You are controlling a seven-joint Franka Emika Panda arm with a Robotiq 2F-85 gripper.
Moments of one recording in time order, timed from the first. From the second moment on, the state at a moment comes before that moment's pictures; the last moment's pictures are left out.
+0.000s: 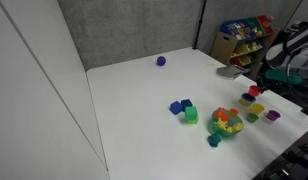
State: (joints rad) arm -0.36 0.66 -0.21 -1.98 0.25 2.61 0.25
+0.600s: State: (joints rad) arm -0.40 0.66 -0.18 -1.99 0.26 2.61 0.16
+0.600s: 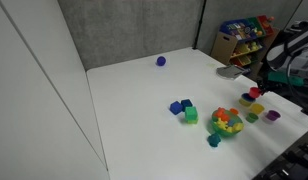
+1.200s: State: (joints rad) arm -0.39 0.71 -0.18 -1.97 0.26 2.66 0.15
